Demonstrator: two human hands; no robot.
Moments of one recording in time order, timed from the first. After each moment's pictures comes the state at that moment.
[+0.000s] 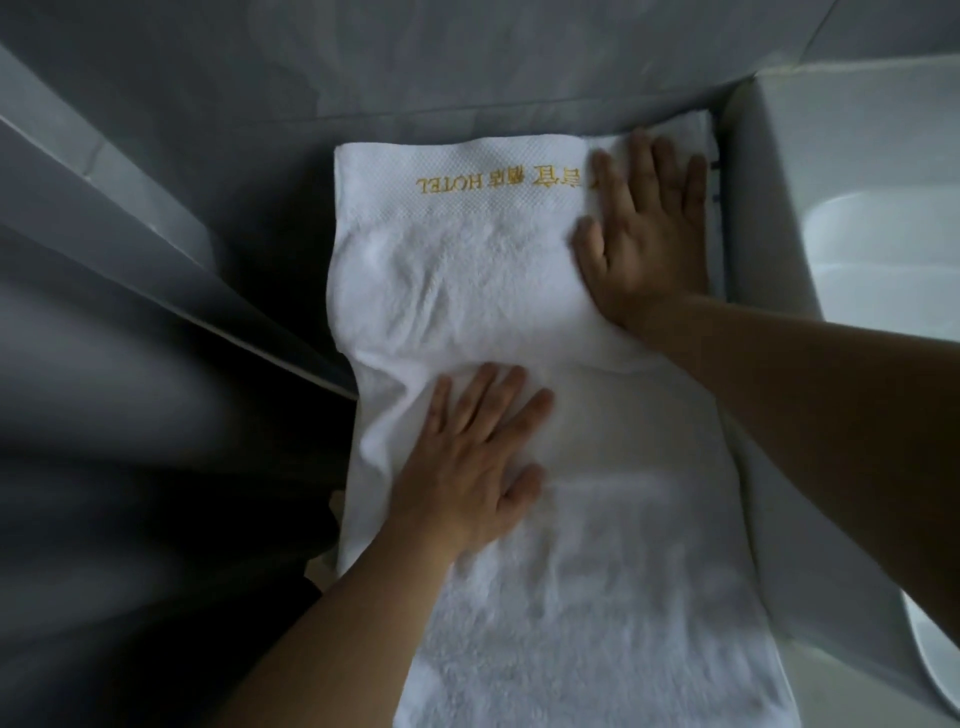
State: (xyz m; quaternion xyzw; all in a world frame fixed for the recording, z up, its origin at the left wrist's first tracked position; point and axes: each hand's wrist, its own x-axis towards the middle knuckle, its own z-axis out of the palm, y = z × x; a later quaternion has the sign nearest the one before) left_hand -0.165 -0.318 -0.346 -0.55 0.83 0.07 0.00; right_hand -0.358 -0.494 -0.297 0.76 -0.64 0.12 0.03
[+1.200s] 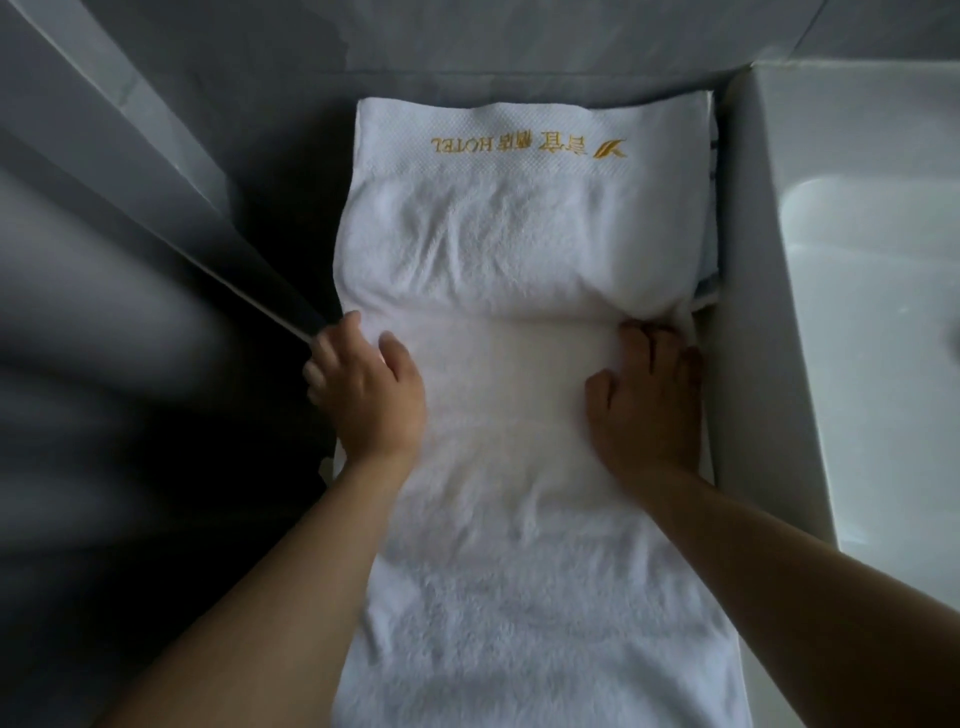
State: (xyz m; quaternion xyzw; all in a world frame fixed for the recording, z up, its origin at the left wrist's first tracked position) left_hand -0.147 -0.314 -0.321 -0.87 0.41 0.06 -0.25; right_hand -0.369 -0.329 -0.333 0.69 -0.71 0.14 -0.04
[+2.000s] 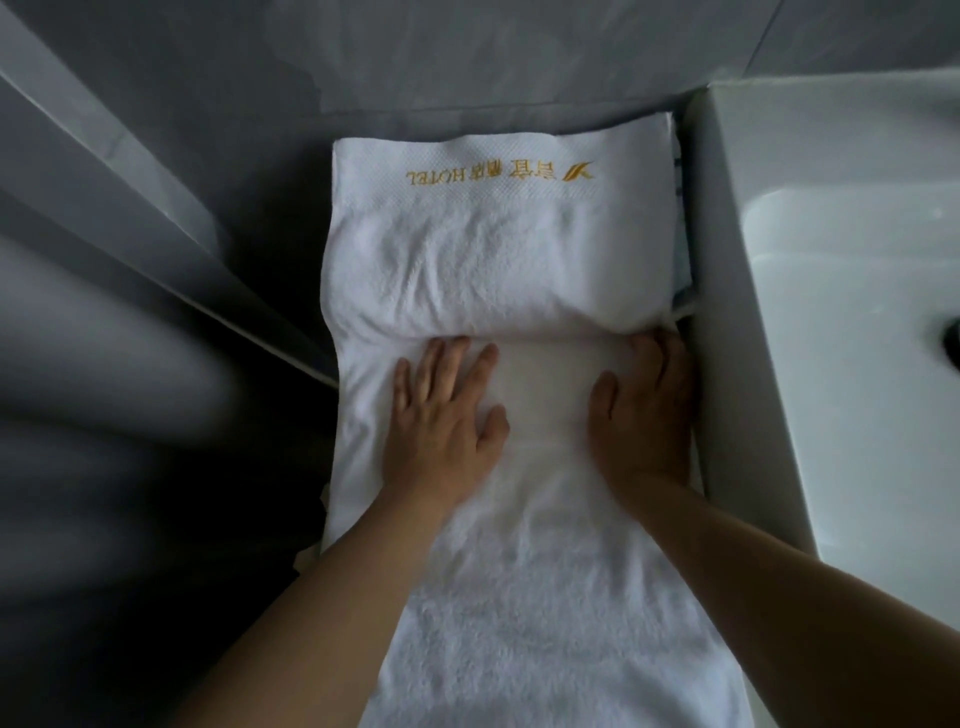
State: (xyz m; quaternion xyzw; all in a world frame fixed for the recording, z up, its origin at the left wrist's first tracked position) left_hand -0.180 -0.309 -0.340 -0.68 0.73 0.06 -0.04; right_hand -0.369 -0.330 -0.328 0.61 -0.74 0.27 -0.09
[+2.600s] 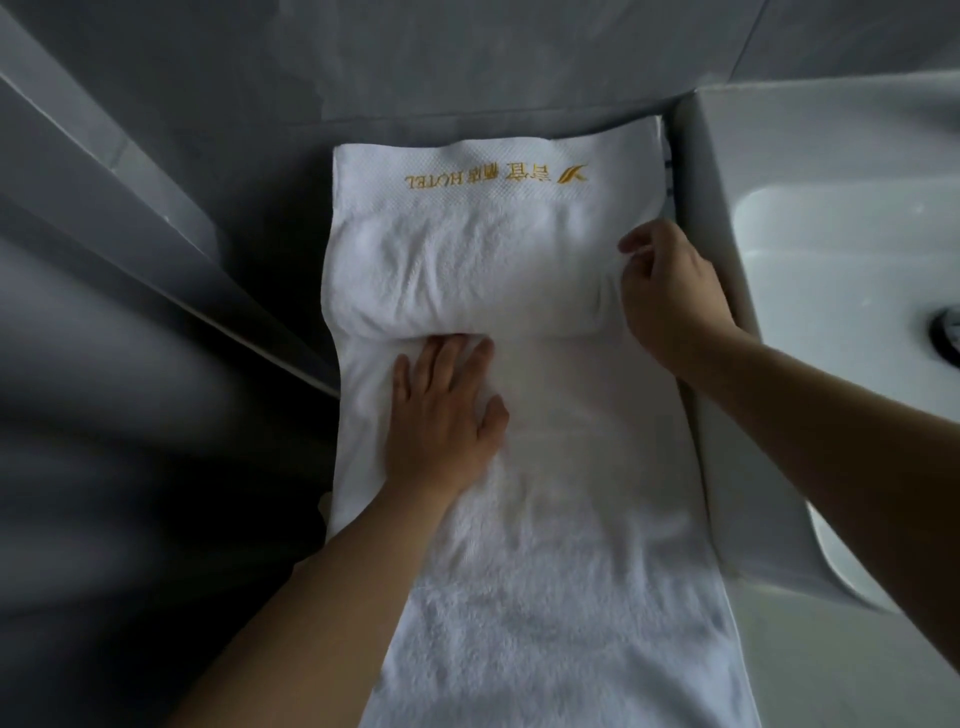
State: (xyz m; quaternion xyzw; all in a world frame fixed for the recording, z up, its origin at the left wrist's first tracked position) left_hand -0.178 -0.315 -0.341 -0.69 0.72 0.05 -0.07; right_hand -0.388 -0.407 -0.250 0.61 -0.71 0.26 -0.23
